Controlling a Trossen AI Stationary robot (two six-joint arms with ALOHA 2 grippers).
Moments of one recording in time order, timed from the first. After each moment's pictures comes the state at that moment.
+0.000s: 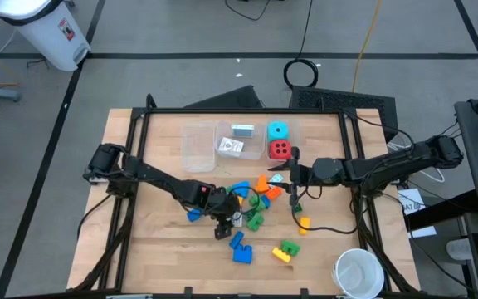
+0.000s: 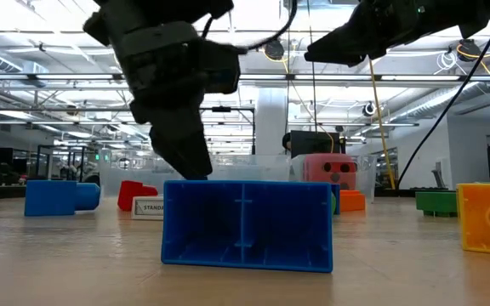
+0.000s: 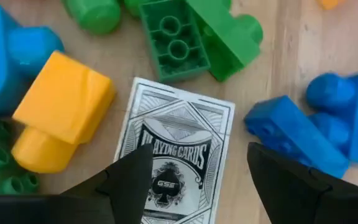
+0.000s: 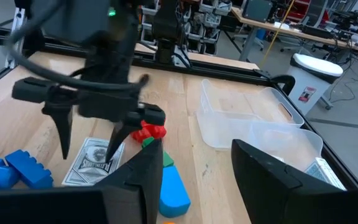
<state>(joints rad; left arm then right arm) -0.23 1.82 1.09 -0.28 0.06 -0.47 0.13 1.11 0.59 0.28 0.23 -0.12</state>
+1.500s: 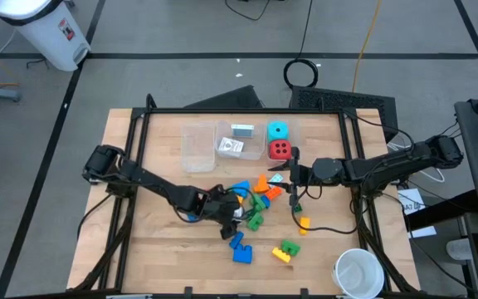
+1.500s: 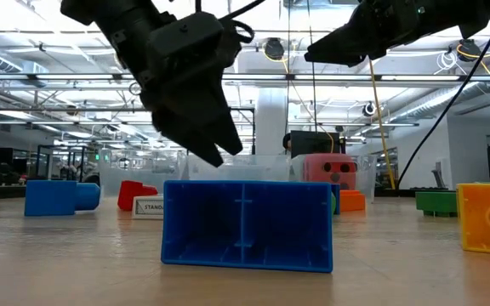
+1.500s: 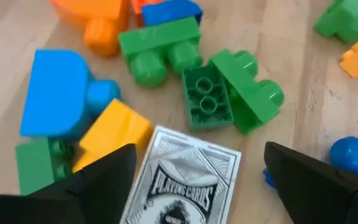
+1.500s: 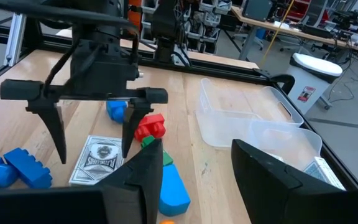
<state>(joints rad) -0.32 1.80 1.09 -0.21 -0.25 -0.53 0.13 1.11 0.59 0.28 0.23 -0.12</state>
